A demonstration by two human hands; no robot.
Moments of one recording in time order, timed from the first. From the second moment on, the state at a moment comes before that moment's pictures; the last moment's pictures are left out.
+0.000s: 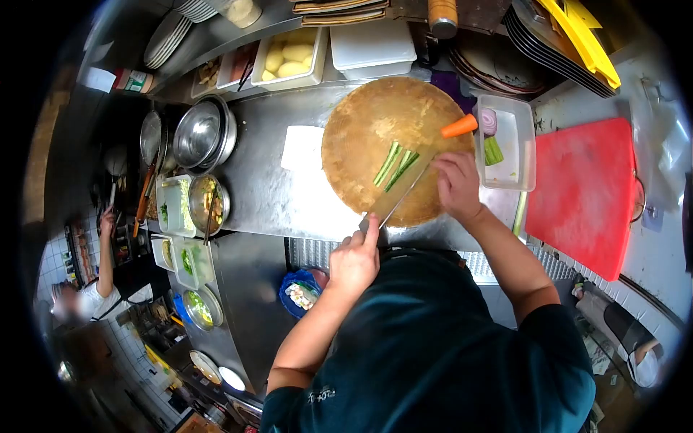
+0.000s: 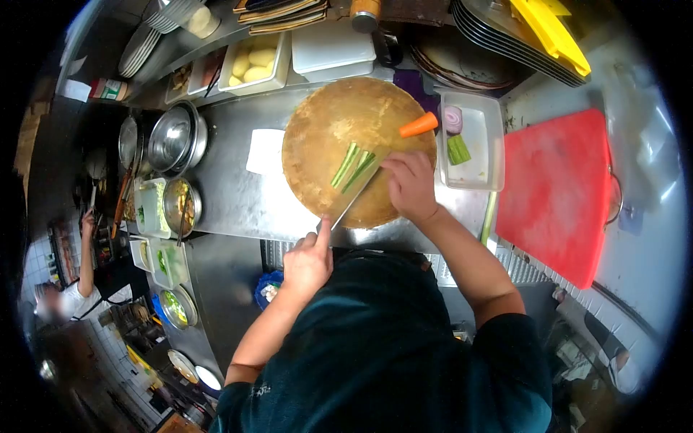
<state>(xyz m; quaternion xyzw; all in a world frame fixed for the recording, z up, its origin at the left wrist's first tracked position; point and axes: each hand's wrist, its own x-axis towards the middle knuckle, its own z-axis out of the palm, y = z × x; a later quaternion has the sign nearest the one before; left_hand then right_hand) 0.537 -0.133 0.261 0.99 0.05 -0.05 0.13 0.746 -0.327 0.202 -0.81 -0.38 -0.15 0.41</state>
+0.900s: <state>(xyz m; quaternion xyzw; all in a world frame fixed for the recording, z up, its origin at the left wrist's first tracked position) 0.450 -0.070 0.259 0.94 0.22 0.07 0.24 0.797 -0.275 0.159 -0.73 -0.63 0.02 0.27</state>
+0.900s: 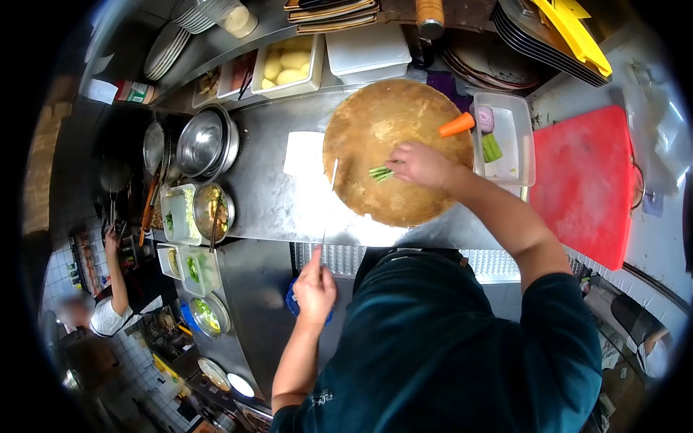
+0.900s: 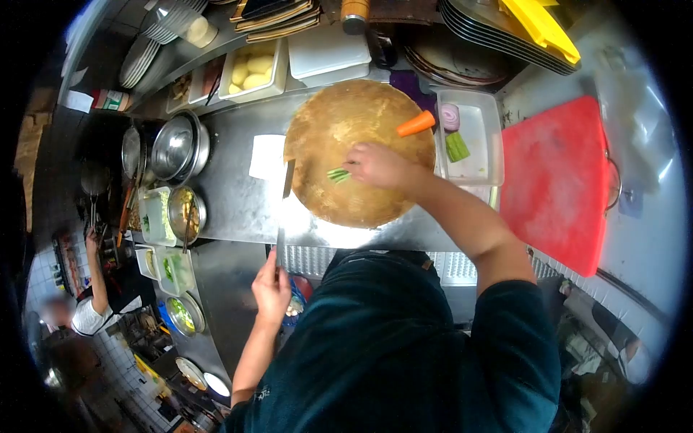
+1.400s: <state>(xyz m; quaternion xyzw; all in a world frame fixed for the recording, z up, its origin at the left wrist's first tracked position) 0.509 -0.113 0.254 0.94 0.21 -0.03 0.28 0.737 -0.300 0.168 -0.82 -0.44 0.01 0.36</state>
